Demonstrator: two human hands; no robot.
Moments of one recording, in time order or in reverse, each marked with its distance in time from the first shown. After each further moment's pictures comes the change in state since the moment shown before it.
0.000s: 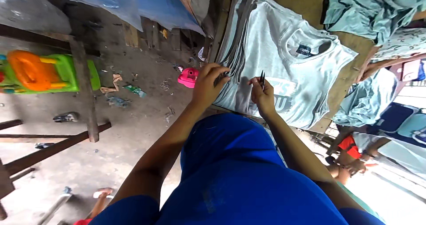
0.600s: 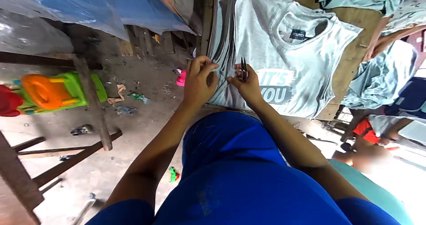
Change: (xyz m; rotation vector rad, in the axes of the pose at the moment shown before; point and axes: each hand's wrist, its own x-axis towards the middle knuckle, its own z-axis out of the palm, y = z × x) left_hand 0.011 0.004 -0.005 0.213 -0.055 0.050; right_hand 0.019 -0.008 0.030 -0.062 0.027 0.117
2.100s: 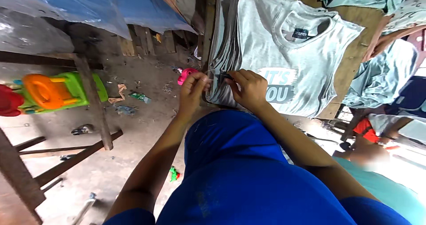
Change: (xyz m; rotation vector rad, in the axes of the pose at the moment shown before) left_hand -0.037 -0.001 -0.021 -0.802 0.056 -0.322; right_hand -0.016 -0.017 0.004 -0.831 0.159 -0.731
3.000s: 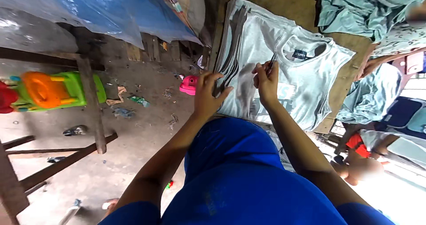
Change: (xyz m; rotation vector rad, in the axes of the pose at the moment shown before) left_hand 0.024 -0.009 0.025 0.529 0.036 0.159; right_hand 0.033 0.048 -0.001 0.812 0.094 0.634
